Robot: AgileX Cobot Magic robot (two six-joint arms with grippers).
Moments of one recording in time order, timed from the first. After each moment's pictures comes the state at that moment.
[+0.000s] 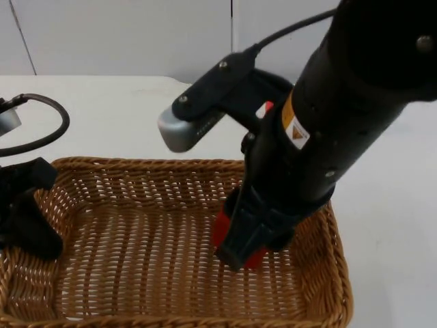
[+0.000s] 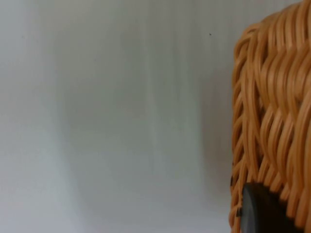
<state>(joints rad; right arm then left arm) 0.94 1.78 -1.15 -0.28 0.66 0.17 0.08 1.66 -0.68 -0.80 0.81 0.70</state>
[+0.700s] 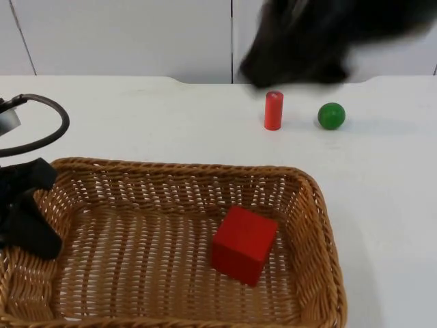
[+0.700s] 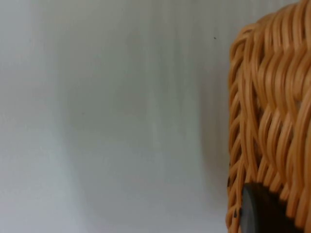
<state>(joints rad) 0.94 1.33 -1.15 -0.28 0.66 0.21 0.08 1.66 -0.68 -0.80 0.79 0.70</state>
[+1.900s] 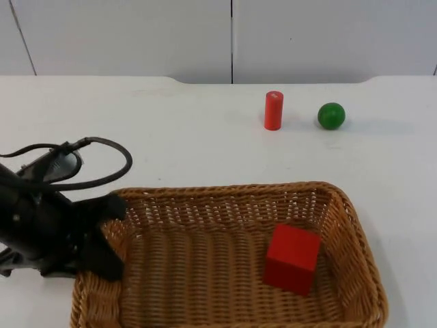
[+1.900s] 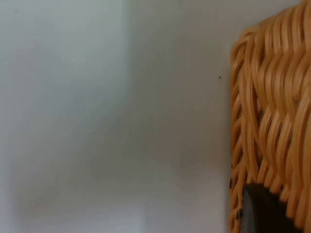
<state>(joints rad) 0.94 0.92 -1.07 -0.31 0.93 0.23 -0.08 1.93 -0.69 -1.19 0.62 0.94</state>
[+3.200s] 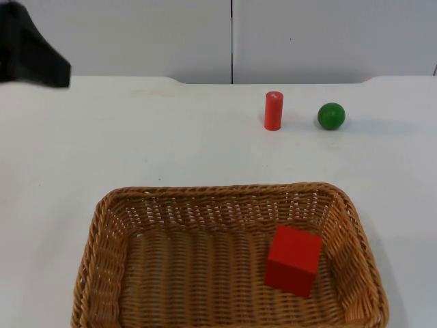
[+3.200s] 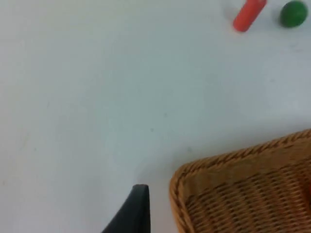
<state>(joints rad) 0.94 0.68 -1.06 -0.43 0.93 0.27 -0.08 1.08 -0.71 -0.64 0.58 0.52</state>
